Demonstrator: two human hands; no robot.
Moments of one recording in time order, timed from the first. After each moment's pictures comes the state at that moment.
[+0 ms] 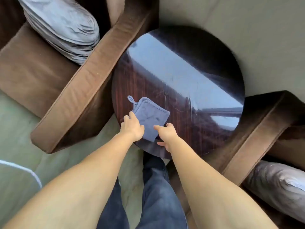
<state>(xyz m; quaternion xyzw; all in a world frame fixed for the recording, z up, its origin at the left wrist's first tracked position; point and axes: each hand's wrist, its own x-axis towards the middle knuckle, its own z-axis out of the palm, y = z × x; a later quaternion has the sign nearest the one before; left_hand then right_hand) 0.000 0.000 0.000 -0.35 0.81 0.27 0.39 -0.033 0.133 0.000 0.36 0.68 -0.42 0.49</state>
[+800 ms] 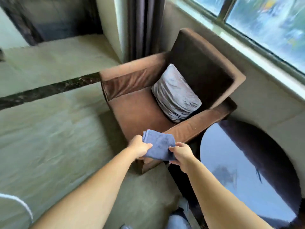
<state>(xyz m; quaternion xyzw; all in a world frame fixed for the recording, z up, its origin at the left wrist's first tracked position) 0.294 -0.314 0.184 -0.49 0.67 0.55 0.09 0.188 -0.173 0.188 0.05 0.78 -0.46 0.43</state>
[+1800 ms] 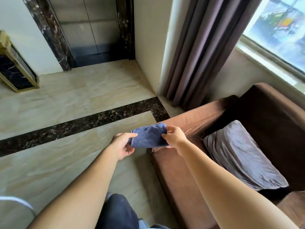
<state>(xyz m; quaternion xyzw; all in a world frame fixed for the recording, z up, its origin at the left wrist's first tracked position) 0.328 -0.957 0.227 -0.56 0.33 0.75 -0.10 0.159 -0.840 0.240 -0.23 0.84 -0.33 0.37</state>
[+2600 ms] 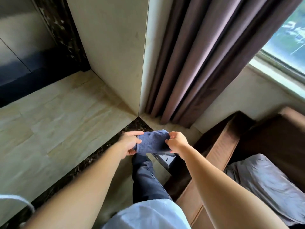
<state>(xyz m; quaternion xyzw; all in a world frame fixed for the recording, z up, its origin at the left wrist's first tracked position) -0.041 -1.427 0.168 -0.43 0.56 0.69 0.14 -0.142 -1.256 0.187 -0.03 0.91 -0.27 0.33</state>
